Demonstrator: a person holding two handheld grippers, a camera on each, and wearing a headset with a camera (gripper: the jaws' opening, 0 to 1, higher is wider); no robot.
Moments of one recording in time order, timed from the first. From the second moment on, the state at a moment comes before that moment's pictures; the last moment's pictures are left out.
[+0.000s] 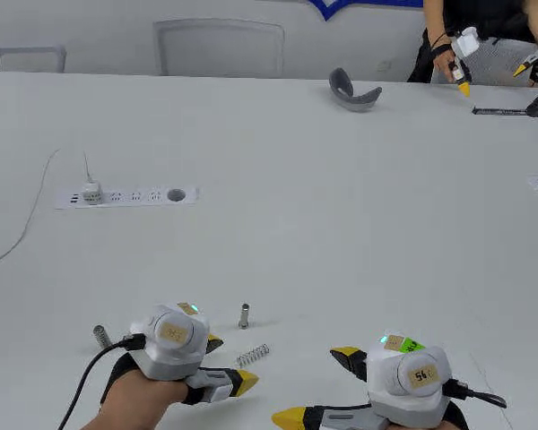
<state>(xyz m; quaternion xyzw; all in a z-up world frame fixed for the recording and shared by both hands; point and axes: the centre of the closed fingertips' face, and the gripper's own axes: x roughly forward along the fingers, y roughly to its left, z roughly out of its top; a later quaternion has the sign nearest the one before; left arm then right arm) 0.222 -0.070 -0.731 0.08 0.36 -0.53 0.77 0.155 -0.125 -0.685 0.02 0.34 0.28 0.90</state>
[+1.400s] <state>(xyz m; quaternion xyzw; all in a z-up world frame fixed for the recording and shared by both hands) 0.237 -0.077 -0.769 0.17 0.36 -0.50 0.77 0.146 -0.127 -0.689 0.03 0.34 0.27 0.90</state>
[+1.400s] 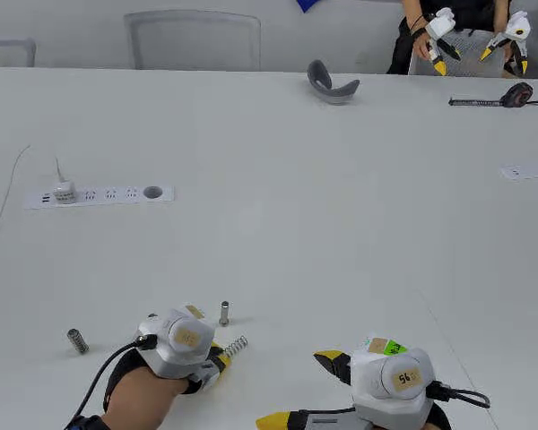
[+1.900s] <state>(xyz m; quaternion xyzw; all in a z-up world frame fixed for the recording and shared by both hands) 0.226 -0.019 -0.763 0.13 0.38 -0.46 0.79 0.143 -0.118 -0.694 0.04 0.34 0.28 0.90</state>
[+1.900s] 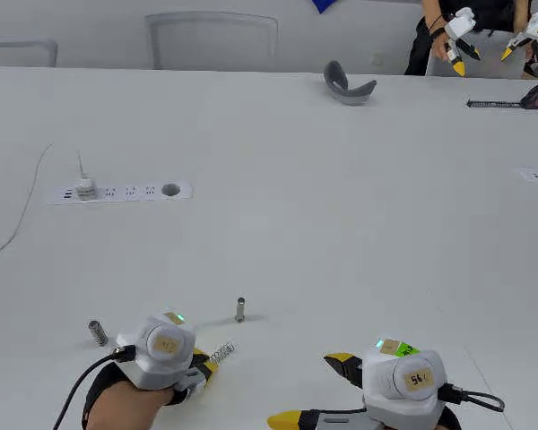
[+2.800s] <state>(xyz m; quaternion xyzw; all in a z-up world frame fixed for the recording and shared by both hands) 0.207 0.012 -0.734 0.08 0.38 -0.46 0.80 0.140 -0.104 -0.693 0.04 0.35 0.30 0.89</state>
